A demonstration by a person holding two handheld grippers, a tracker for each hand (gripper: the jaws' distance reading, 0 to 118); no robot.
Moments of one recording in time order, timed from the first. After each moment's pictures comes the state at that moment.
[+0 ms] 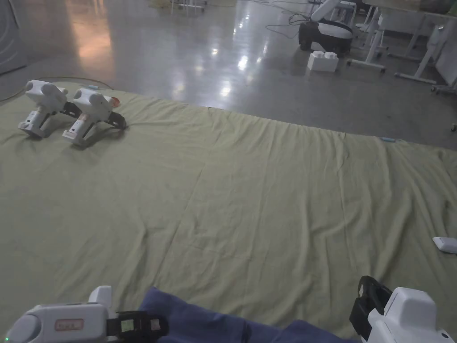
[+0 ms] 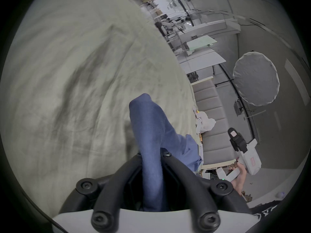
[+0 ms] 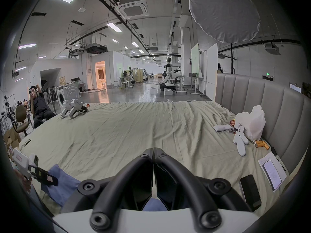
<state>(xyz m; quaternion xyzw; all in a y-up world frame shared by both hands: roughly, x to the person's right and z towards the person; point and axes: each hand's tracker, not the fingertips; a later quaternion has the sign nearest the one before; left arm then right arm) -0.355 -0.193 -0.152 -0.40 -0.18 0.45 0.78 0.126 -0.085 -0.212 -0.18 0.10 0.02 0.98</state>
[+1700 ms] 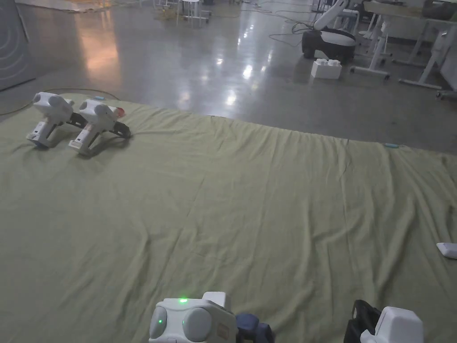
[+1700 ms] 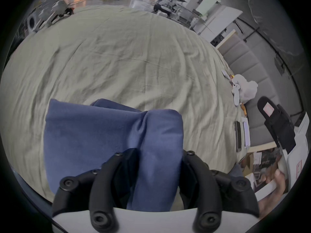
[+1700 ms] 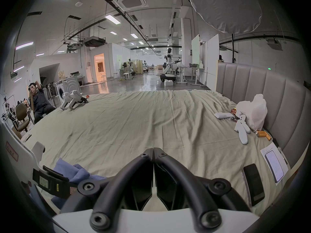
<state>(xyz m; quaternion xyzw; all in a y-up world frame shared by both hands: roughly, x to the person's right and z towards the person) -0.143 -0.157 -0.215 -0.53 -0.06 0.22 0.81 0.131 -0.109 -0.209 -0.23 0.10 0.02 0.97</state>
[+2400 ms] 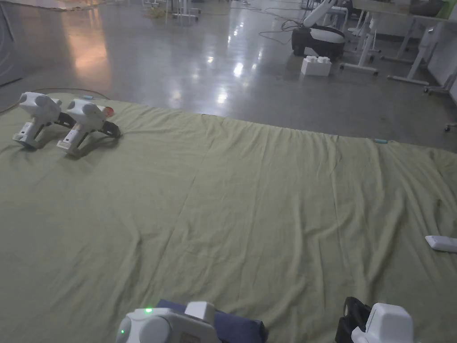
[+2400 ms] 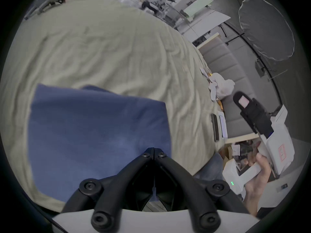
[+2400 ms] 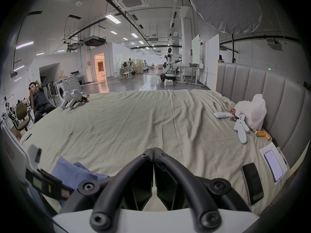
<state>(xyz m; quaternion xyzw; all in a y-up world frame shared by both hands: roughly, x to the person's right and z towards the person) -0.162 -0.170 -0.193 -0.53 -0.19 0.27 0.78 0.131 -0.109 -0.204 -0.23 0.11 0.02 0.97</state>
